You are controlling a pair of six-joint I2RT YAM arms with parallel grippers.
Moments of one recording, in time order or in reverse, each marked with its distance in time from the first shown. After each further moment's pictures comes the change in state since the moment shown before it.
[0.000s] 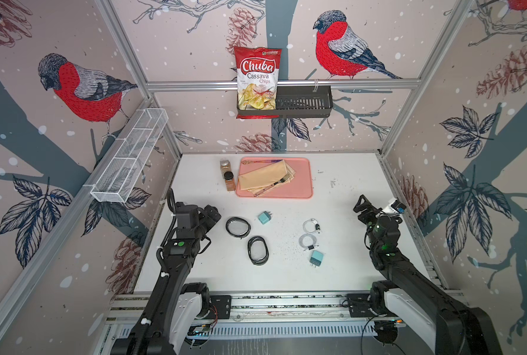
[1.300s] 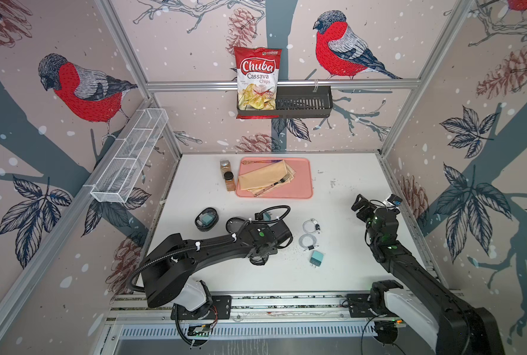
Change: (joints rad) left arm -0.991 0.713 0.396 -0.403 -0.414 -0.359; right arm 0.013 0.021 0.130 -0.232 -0.032 -0.063
